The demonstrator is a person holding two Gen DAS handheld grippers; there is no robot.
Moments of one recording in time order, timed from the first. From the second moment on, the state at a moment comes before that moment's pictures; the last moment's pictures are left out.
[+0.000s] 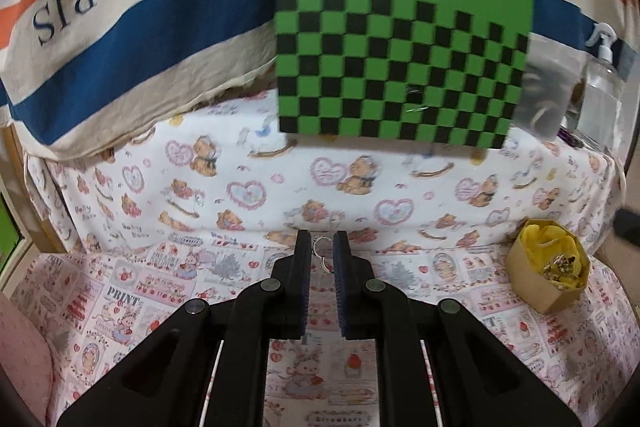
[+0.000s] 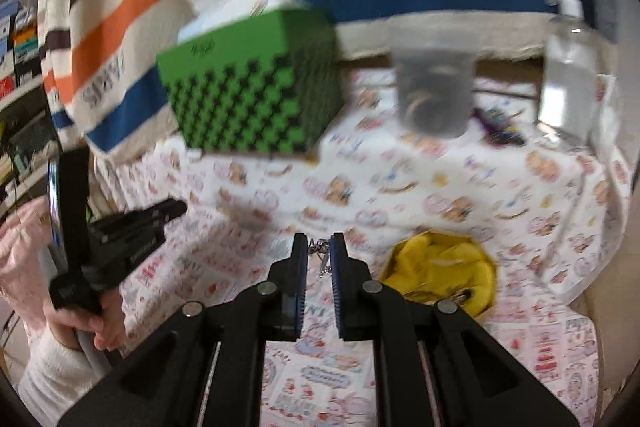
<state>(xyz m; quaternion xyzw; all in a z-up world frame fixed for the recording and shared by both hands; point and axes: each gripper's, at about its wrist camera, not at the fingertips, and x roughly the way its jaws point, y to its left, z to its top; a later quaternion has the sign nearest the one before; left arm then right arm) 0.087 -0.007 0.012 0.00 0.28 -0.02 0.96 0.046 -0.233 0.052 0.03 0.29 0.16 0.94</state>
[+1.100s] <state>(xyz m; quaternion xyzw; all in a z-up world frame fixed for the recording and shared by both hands) 0.081 -0.131 0.025 0.03 0.27 -0.16 0.95 0.090 -0.352 -0.025 0.21 0.34 0.10 0.91</state>
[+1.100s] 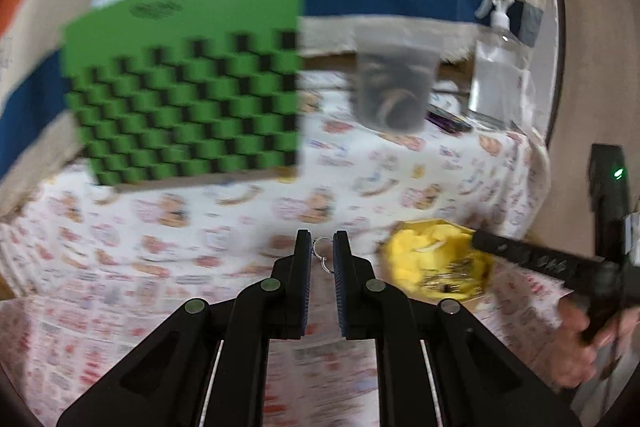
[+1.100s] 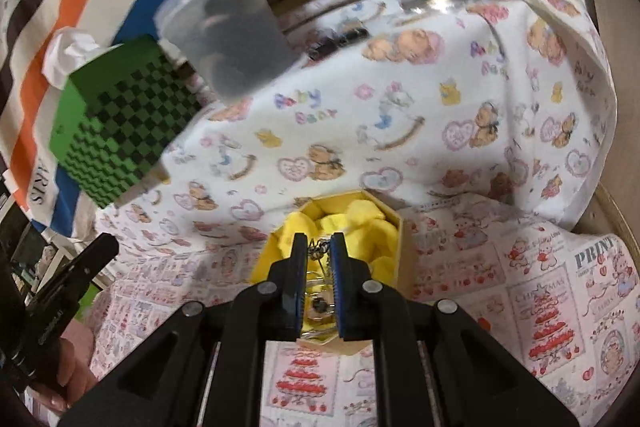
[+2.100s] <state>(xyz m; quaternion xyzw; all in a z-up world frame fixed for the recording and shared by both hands) 0.082 -0.172 0.030 0.05 0.28 -0.18 0.94 0.080 -0.400 -0.022 0.28 0.31 0.05 0.91</state>
